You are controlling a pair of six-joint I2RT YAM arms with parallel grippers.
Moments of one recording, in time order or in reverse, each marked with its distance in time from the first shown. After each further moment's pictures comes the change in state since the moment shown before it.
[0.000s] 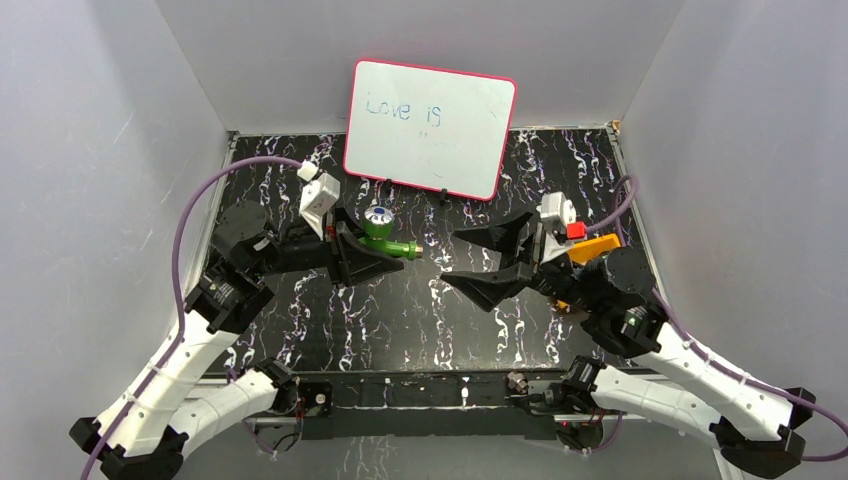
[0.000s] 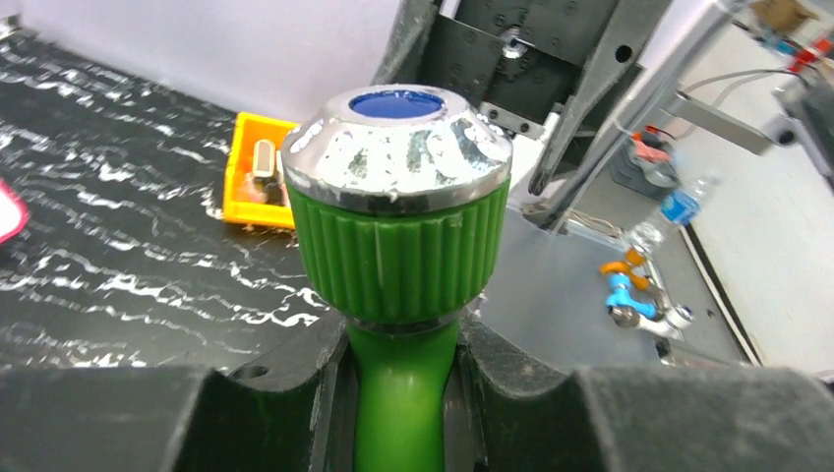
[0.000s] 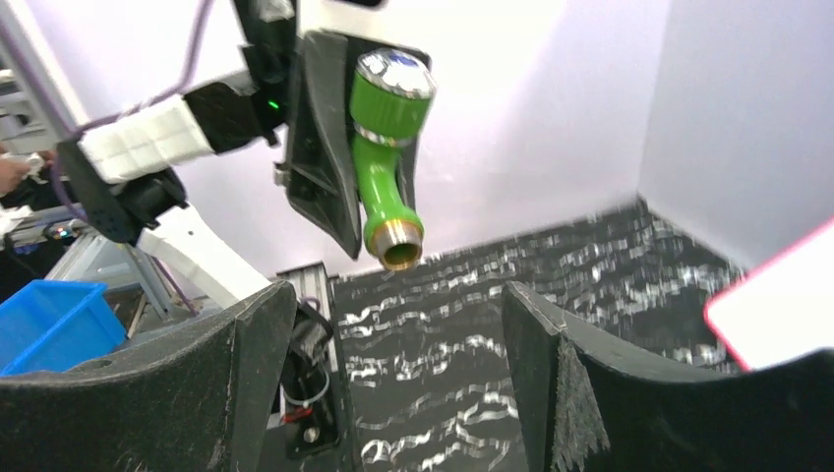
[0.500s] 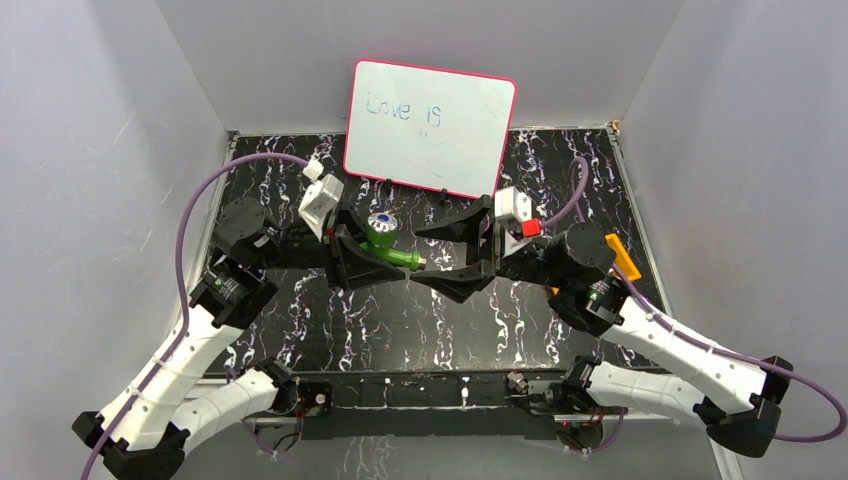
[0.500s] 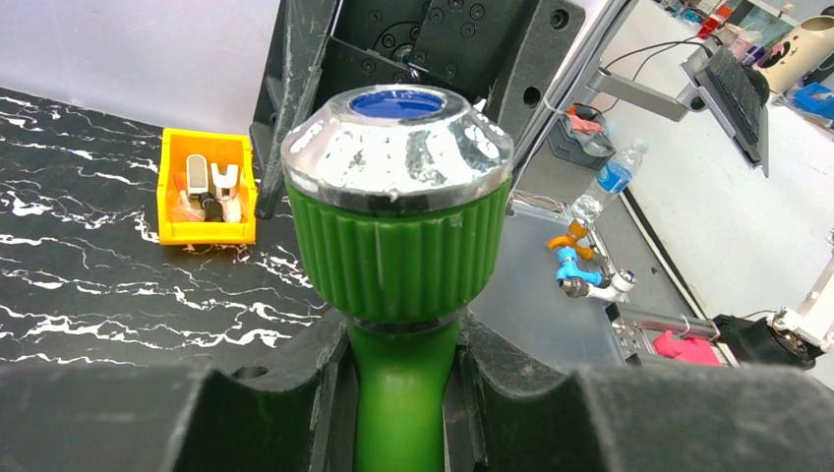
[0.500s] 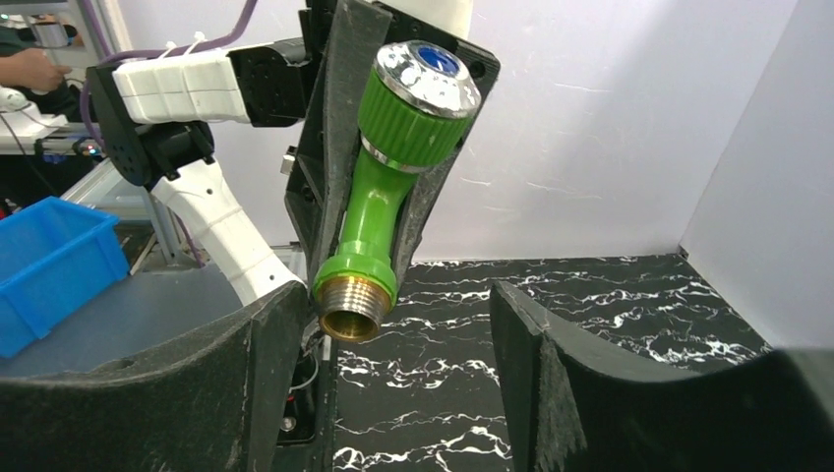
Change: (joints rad) left arm -0.001 0.028 0.004 0.120 0.169 -0.068; right arm 0.000 0.201 0.074 0.176 -0.227 -0.131
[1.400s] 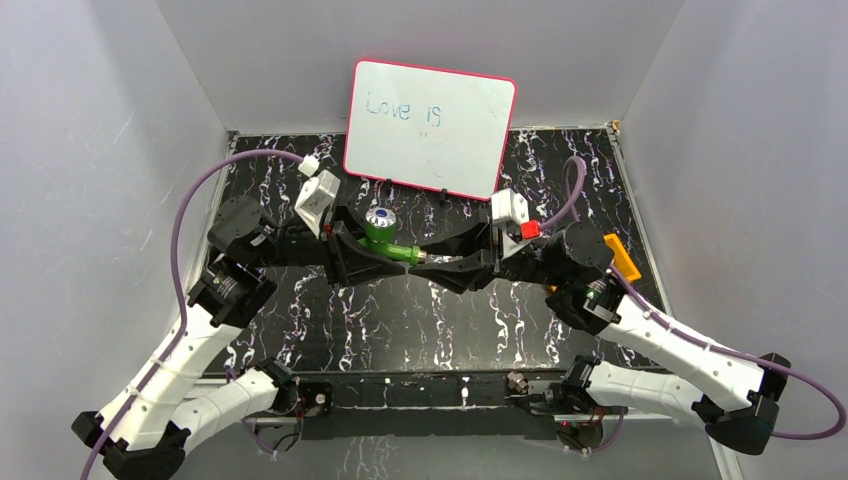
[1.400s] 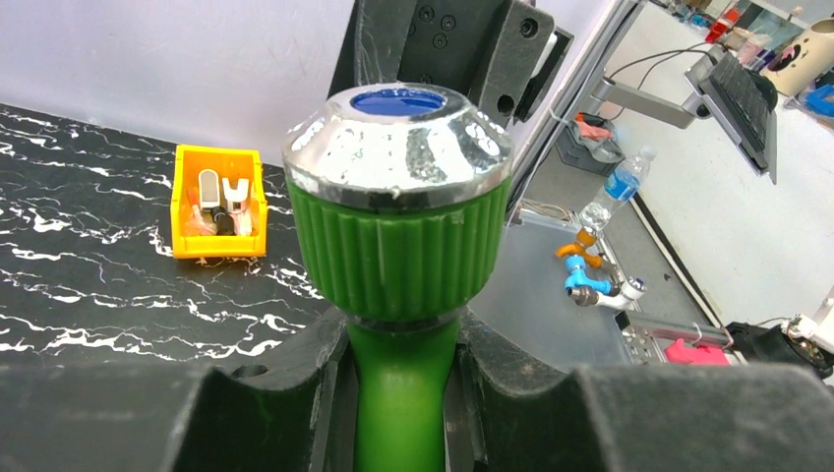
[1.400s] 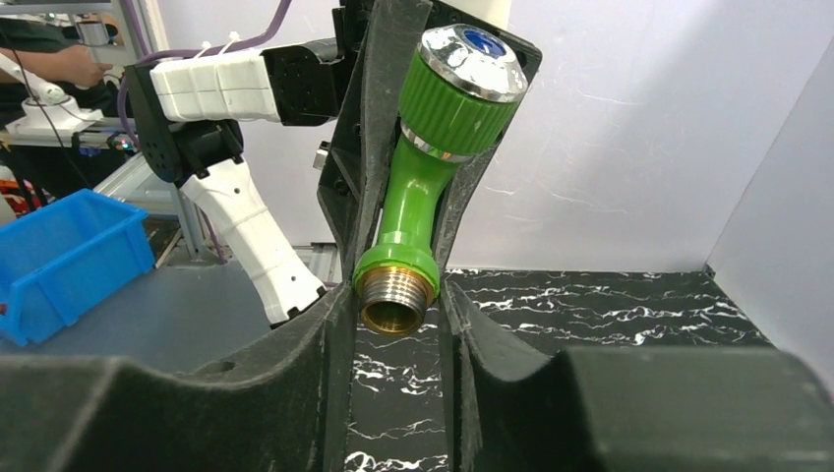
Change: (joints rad) left arm 0.000 0.008 0.019 0.016 0.002 0.001; right arm 0.000 0.025 0.015 0.027 -0.062 0.009
